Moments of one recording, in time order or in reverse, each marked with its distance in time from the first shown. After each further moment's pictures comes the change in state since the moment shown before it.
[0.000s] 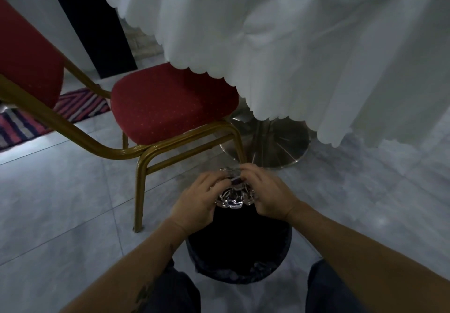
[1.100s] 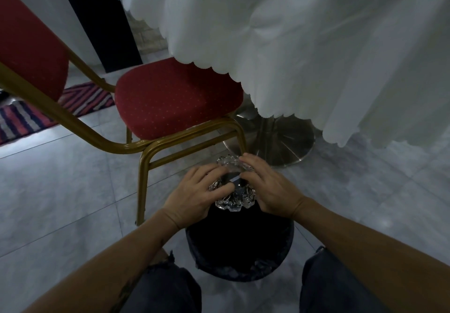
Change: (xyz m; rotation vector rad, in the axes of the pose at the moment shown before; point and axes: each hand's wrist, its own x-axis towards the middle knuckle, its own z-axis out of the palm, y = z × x) left_hand 0.000 -0.007 -0.015 0.337 0.155 0.272; right_hand 0.006 0.003 -0.004 -0.054 0.139 -0.259
